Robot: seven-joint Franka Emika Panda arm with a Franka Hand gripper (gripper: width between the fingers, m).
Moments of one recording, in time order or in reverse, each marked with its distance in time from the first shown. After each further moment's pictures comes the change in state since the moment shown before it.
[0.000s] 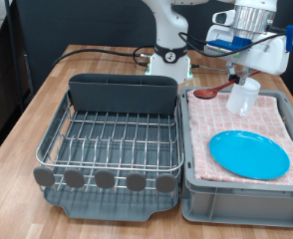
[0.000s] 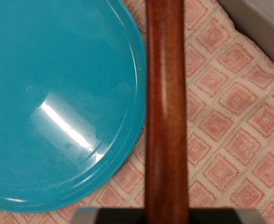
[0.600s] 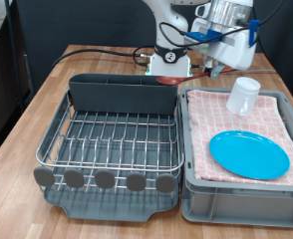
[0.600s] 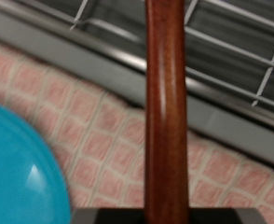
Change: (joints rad) arm -0.054 -0.122 -0.086 -0.073 0.019 -0.094 0.180
